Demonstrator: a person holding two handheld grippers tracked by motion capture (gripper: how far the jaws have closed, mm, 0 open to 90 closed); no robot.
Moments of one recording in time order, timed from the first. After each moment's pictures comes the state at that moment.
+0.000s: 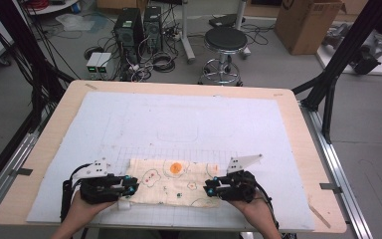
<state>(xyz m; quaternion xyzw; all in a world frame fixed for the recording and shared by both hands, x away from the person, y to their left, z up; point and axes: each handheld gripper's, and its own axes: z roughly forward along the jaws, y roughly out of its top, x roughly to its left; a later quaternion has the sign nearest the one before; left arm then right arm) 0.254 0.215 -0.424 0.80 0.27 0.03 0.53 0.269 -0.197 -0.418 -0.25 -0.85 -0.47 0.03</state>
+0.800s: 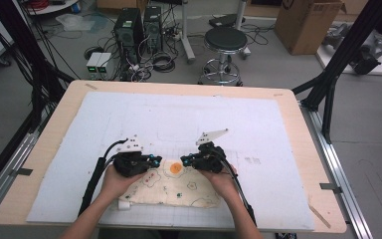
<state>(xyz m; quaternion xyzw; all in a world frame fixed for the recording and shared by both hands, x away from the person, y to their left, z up) 0.317 0.147 -0.421 0.83 0.29 0.08 0.48 0.343 -0.123 -0.422 -0.27 -0.85 -0.45 0.00</state>
